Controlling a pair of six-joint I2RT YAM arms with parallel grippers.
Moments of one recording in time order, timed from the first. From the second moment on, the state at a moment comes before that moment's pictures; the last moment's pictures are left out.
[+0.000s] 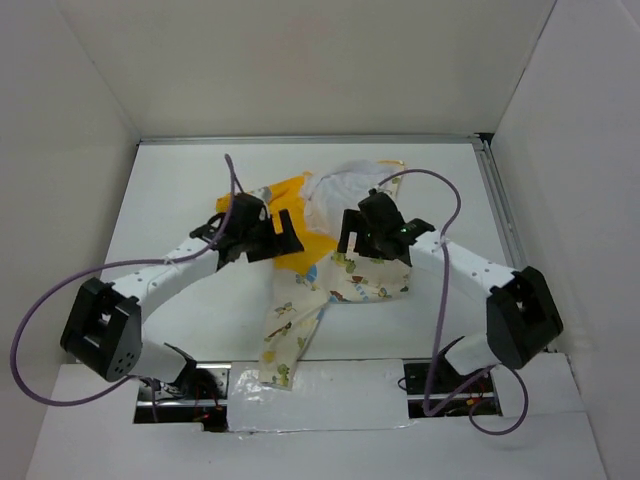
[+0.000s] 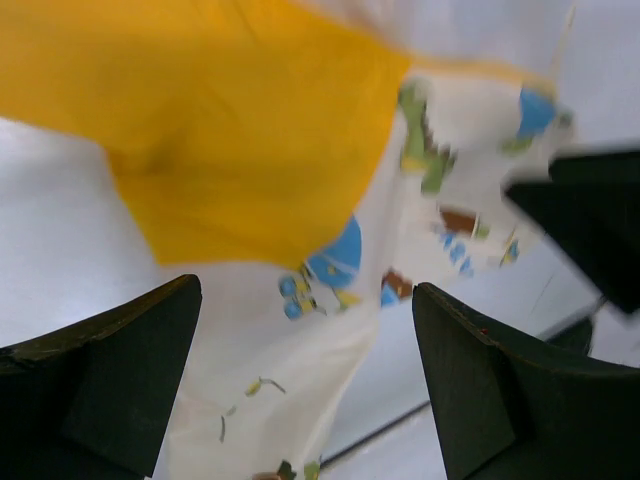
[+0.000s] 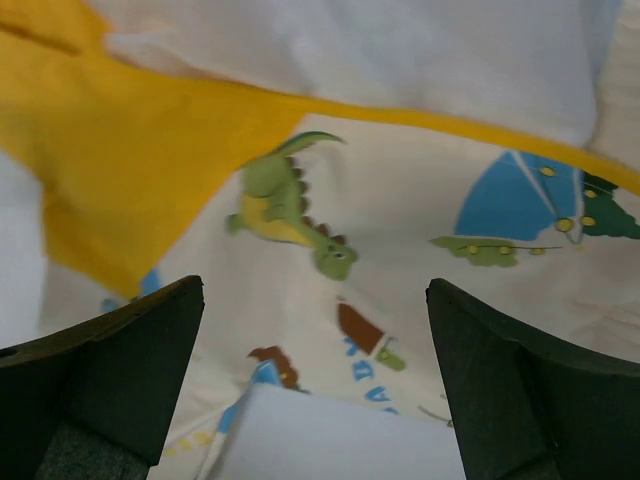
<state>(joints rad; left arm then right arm) -0.45 1.40 0.95 -0.32 0.15 -0.69 0.58 1.40 0.97 -0.41 0.10 0.65</state>
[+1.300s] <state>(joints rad) -0.23 2.01 1.49 -0.52 0.13 -0.59 1.06 1.61 1.10 -0.25 -0.19 0.62</state>
